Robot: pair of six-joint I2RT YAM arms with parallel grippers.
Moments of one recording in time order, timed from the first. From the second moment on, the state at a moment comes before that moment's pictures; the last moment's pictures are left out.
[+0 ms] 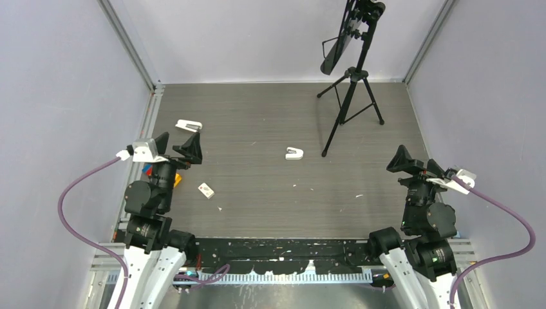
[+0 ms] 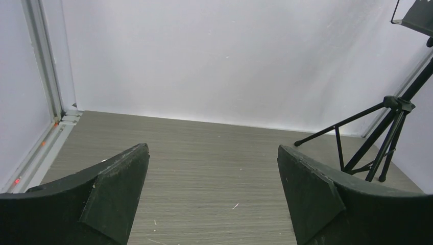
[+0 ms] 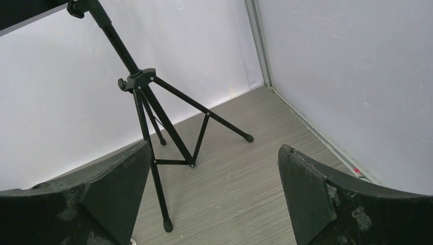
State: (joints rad) left arm -0.24 0.37 0.61 0.03 -0.15 -0.19; right arm 0.26 0.11 0.62 -0.27 0.60 0.22
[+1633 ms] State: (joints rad) left arm -0.24 1.14 0.64 -0.65 -0.26 -0.93; right arm 0.33 1.03 0.82 -0.64 -0.07 0.63
